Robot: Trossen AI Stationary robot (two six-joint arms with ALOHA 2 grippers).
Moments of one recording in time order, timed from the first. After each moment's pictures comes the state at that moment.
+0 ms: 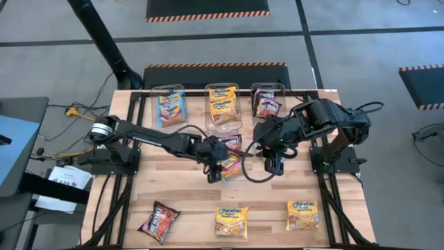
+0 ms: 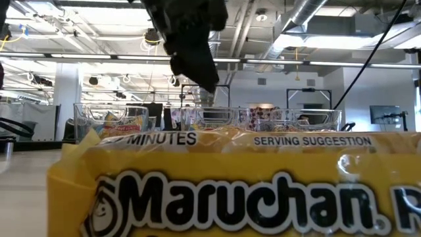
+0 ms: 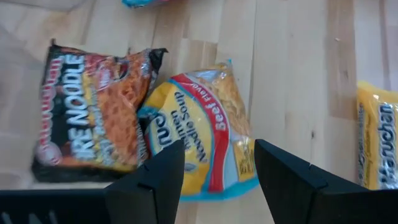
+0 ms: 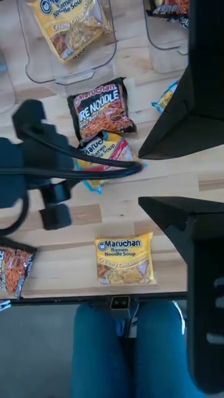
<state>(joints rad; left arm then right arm) -0.11 1.73 1.27 -0.40 -0.12 -0.23 0.25 1.72 2.30 -1.57 0.08 0.39</state>
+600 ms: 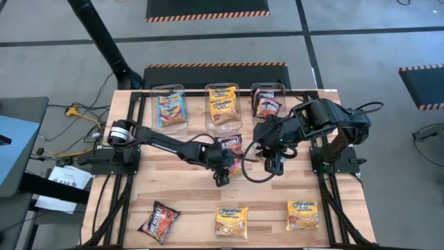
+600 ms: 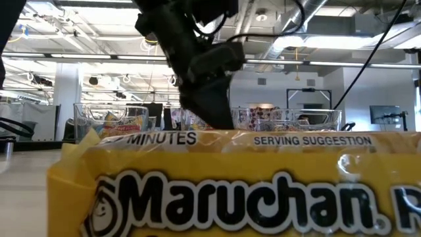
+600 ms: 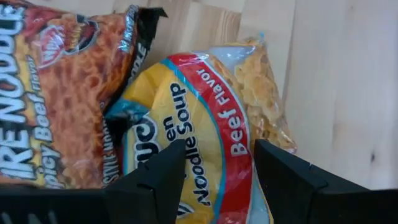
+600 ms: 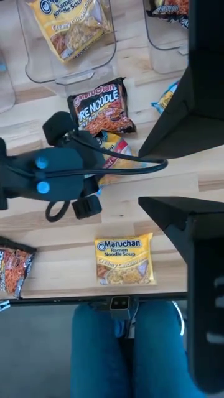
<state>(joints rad) -0.12 1.93 1.27 -0.27 -0.17 -0.30 0.25 1.72 2.30 -1.57 0.08 0.39</state>
